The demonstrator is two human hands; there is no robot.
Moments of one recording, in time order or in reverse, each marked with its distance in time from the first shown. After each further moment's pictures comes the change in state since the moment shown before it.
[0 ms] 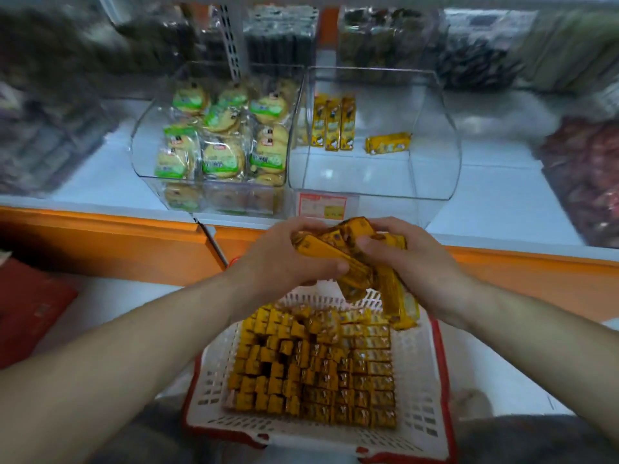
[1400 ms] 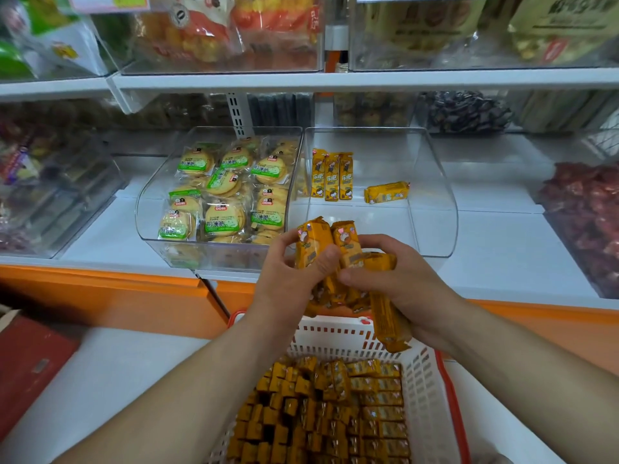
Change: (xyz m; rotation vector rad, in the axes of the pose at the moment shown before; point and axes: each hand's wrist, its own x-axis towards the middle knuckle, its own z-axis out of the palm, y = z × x) left_hand 0.031 0.033 0.017 -0.535 0.258 0.046; right_hand 0.029 -0.050 0.004 0.154 -0.022 0.072
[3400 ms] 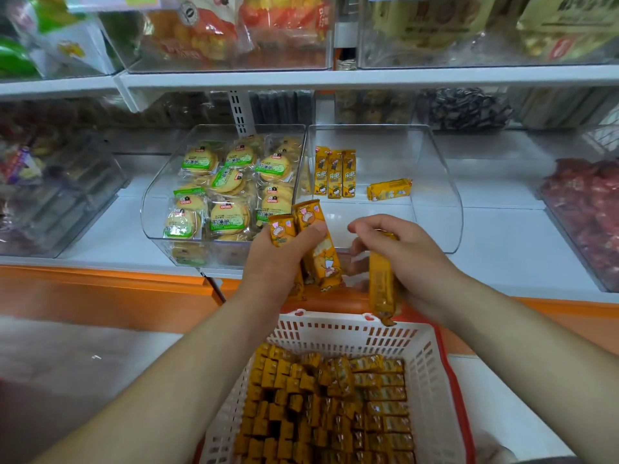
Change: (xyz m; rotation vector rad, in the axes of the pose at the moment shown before) left_hand 0.017 0.016 -0.018 0.050 0.063 0.008; right_hand 0.018 -0.011 0.006 0.097 0.020 -0.055
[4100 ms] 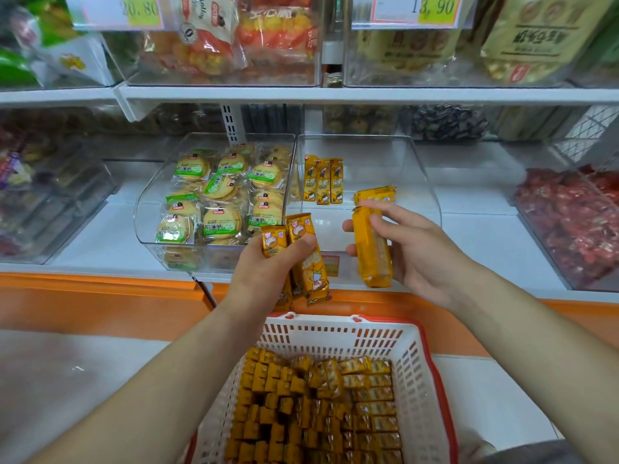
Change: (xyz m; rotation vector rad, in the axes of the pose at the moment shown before) left_hand -0.013 -0.001 -0.011 0.048 -0.103 0.013; right_hand -0.007 -0.022 -0.022 0.115 -0.047 0.005
